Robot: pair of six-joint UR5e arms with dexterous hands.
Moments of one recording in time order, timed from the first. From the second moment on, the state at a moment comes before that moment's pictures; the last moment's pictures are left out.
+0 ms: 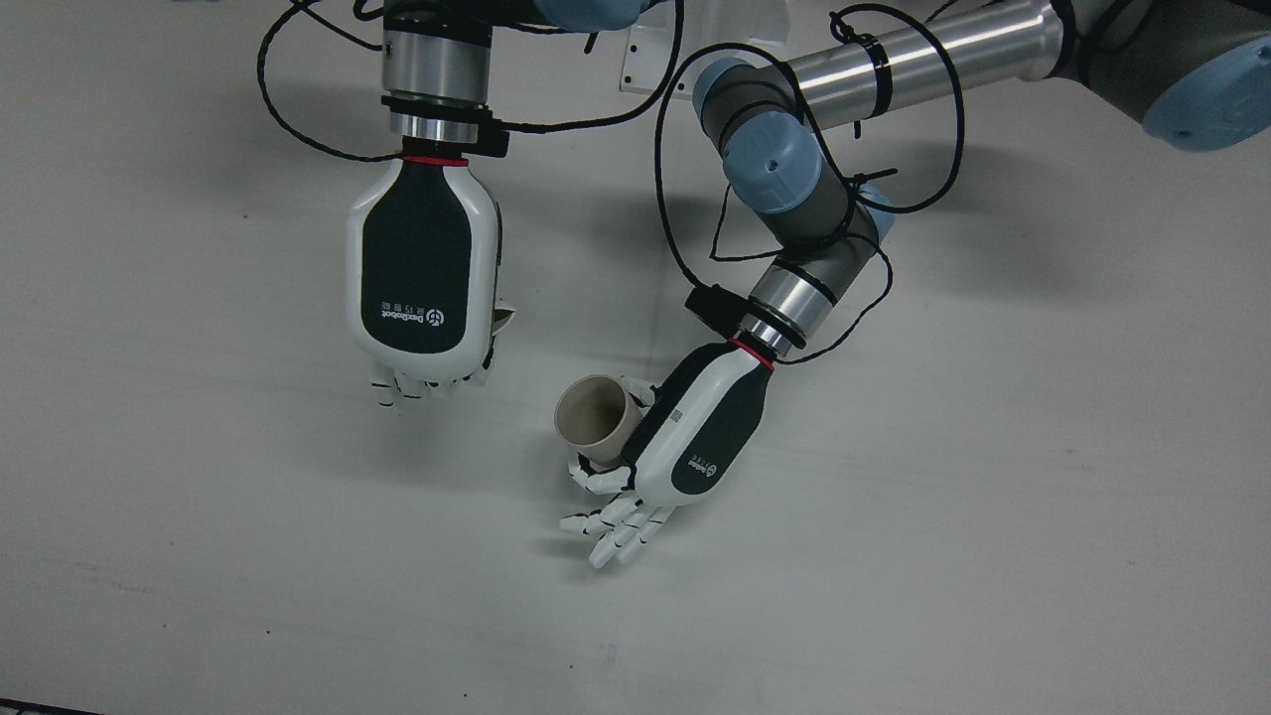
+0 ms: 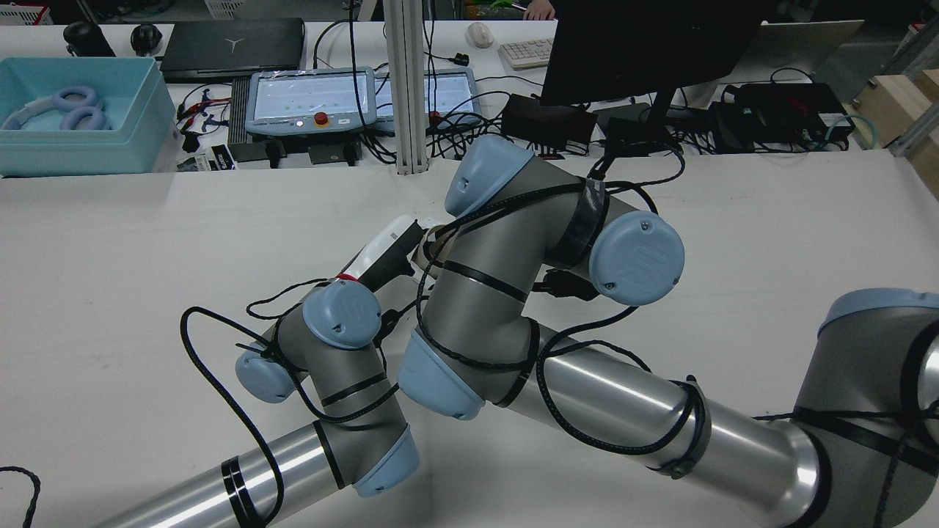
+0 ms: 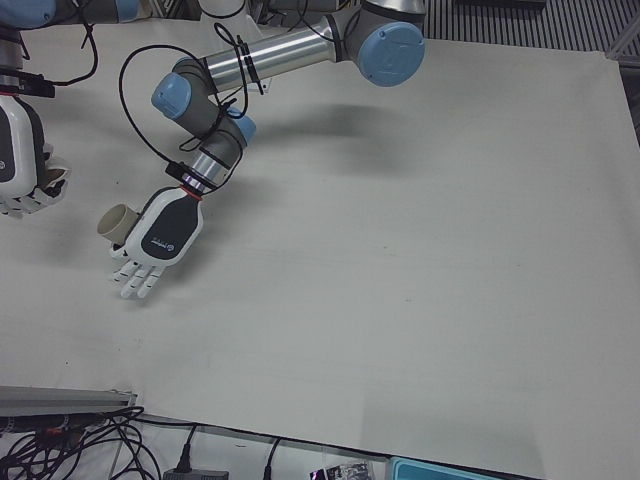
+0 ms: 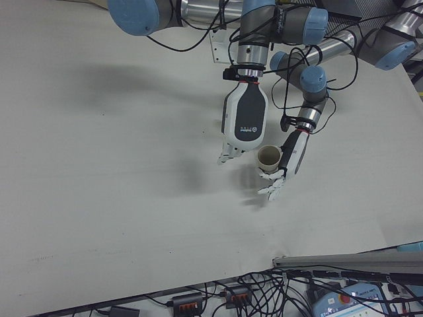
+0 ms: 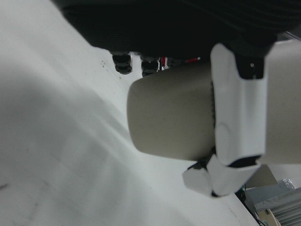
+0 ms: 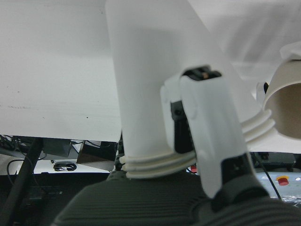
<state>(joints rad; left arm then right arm) -0.54 -2.56 -1.19 0.51 1.13 0.68 0.71 -0.52 1.53 -4.66 -1.26 -1.33</state>
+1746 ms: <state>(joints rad) -0.68 -2.24 -1.79 0.76 1.22 0.13 1.64 -1.57 1.78 -3.33 -1.64 -0.99</state>
